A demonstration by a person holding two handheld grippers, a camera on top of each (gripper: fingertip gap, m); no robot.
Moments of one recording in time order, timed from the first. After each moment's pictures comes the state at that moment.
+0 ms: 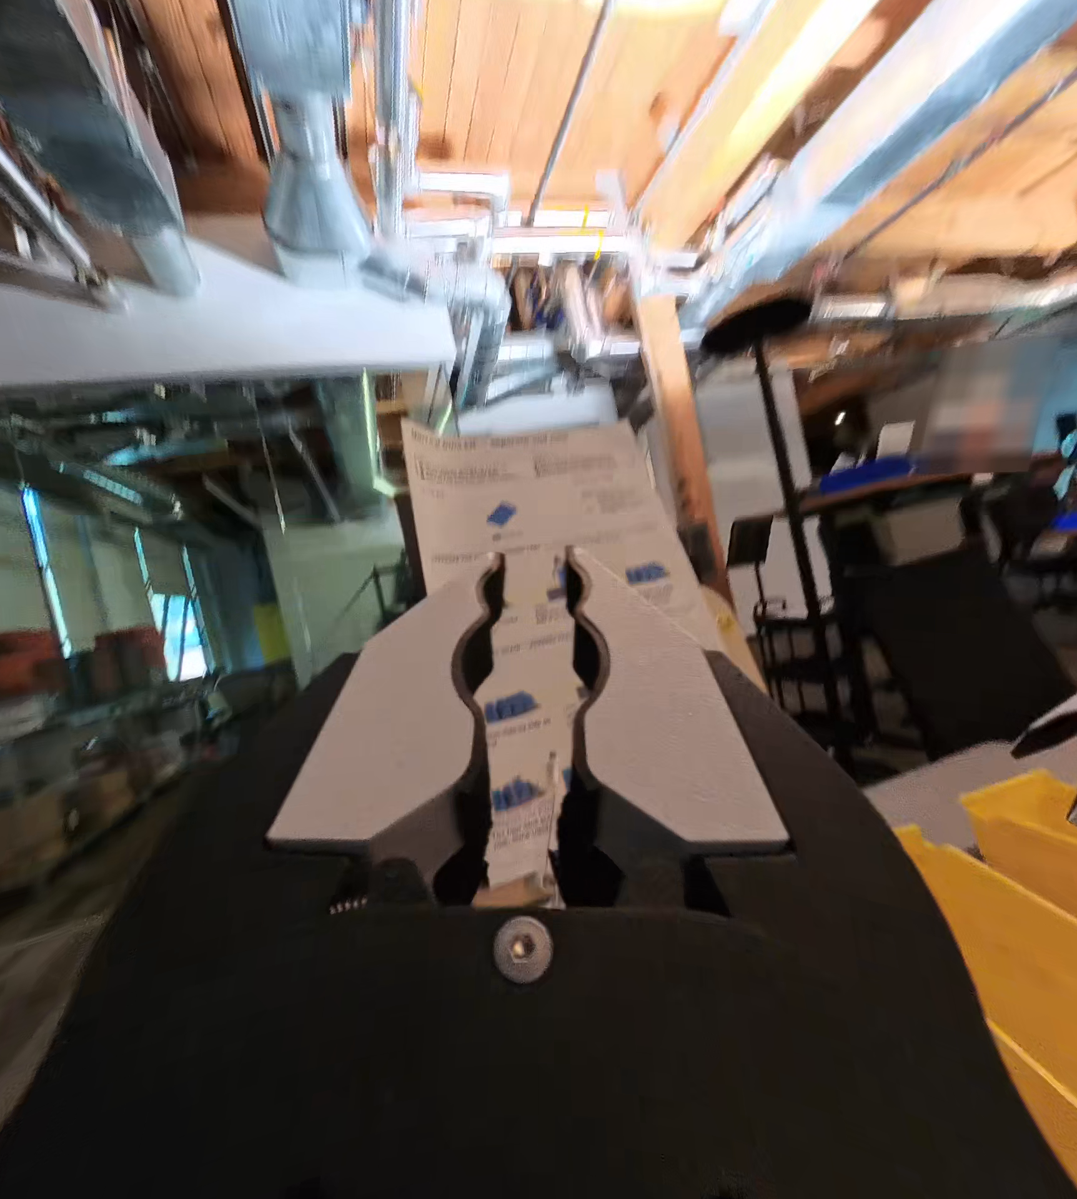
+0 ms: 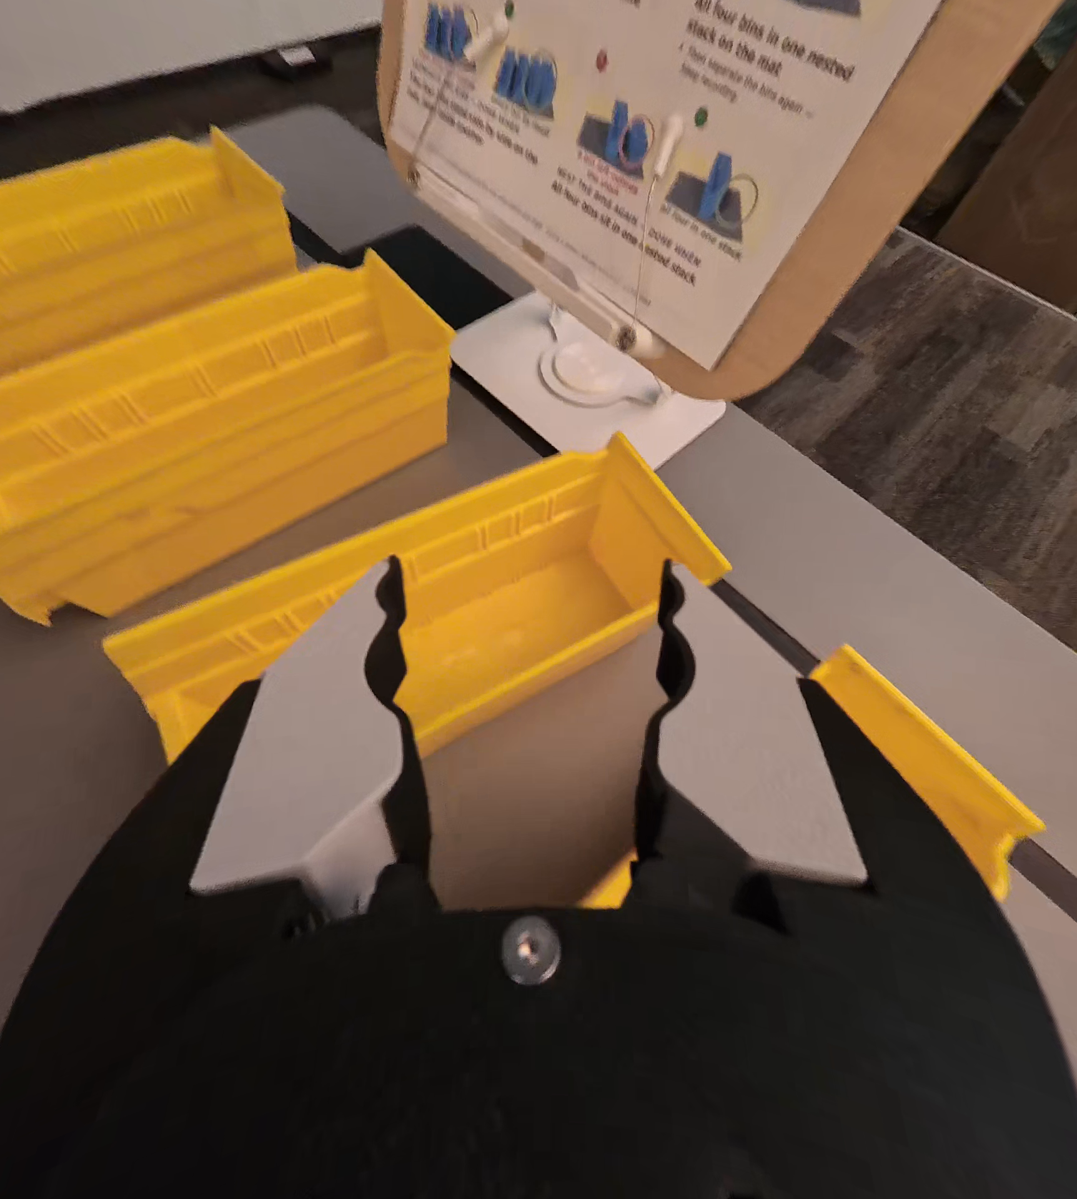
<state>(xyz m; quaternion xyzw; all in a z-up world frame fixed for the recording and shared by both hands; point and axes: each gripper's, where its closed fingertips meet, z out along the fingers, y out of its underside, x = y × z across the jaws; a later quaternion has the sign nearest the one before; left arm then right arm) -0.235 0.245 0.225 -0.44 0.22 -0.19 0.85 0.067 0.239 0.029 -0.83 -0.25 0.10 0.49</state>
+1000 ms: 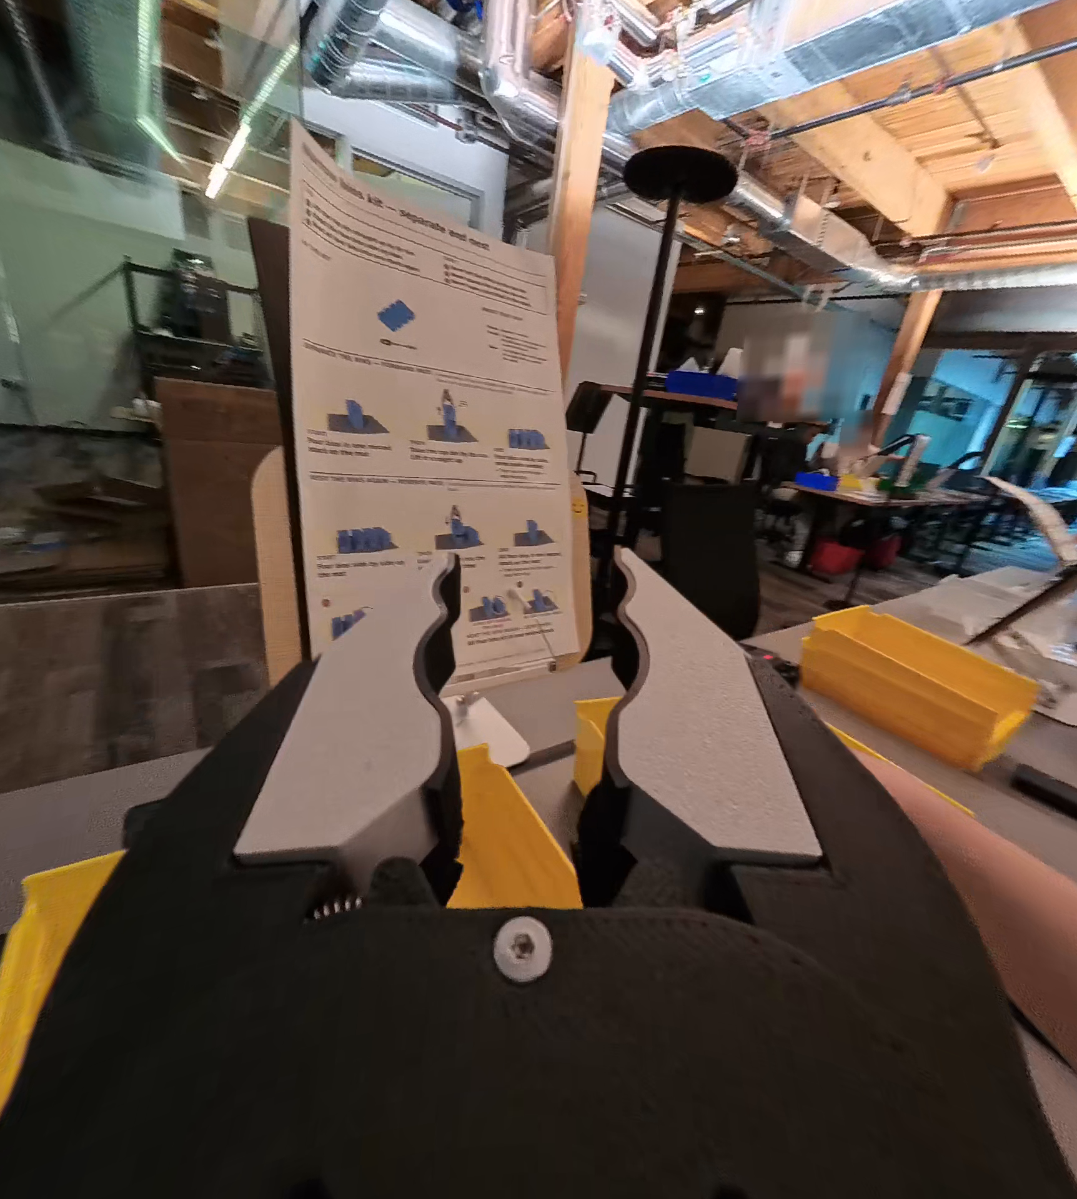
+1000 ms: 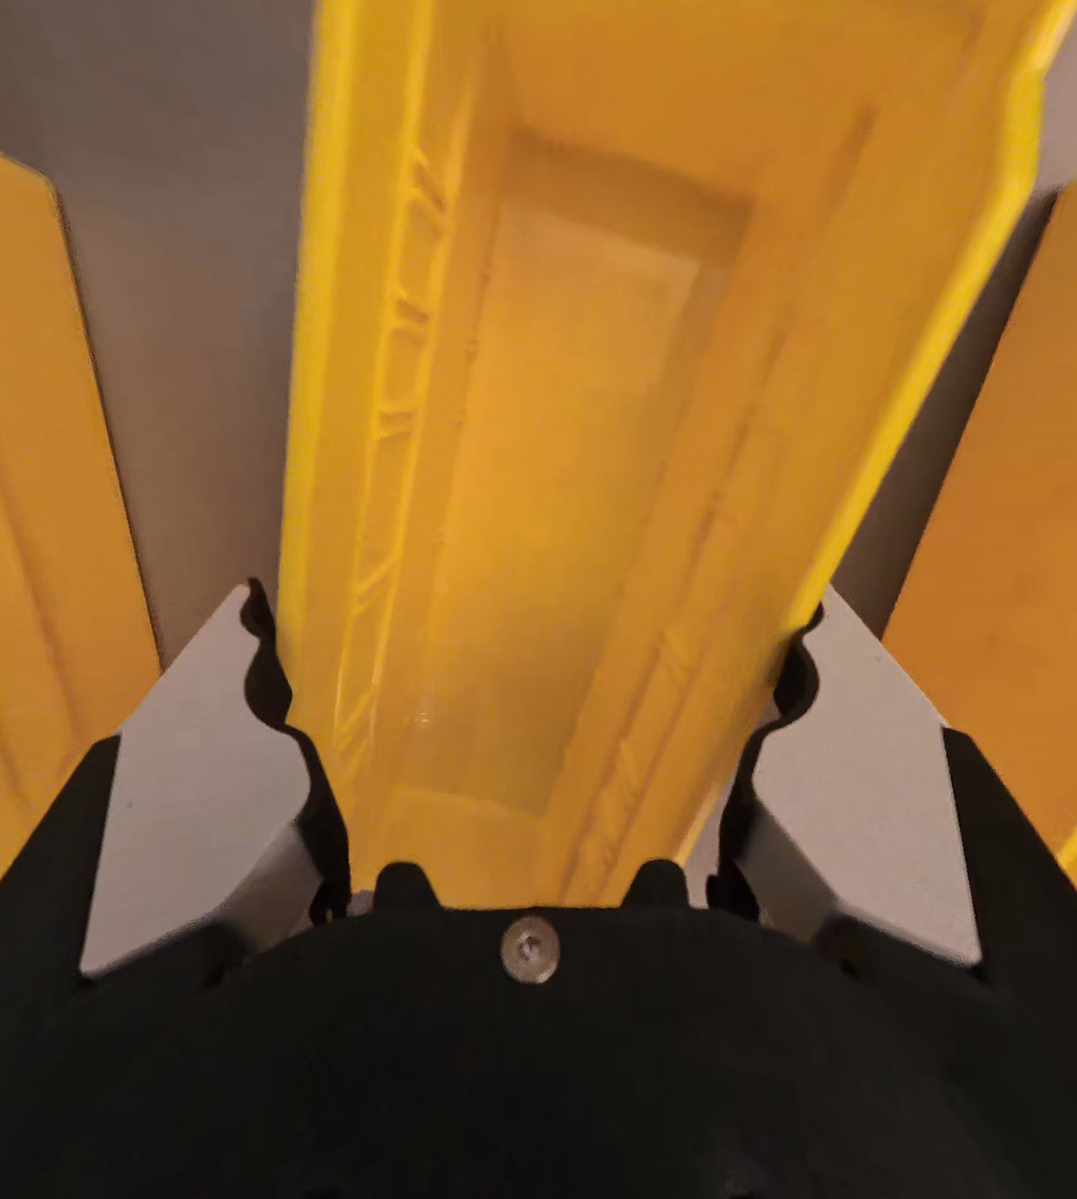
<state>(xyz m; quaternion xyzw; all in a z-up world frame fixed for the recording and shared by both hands) -0.248 0.241 0.203 -0.59 0.22 -0.37 0.68 0.030 0.252 -0.115 -0.99 0.13 0.01 0.10</state>
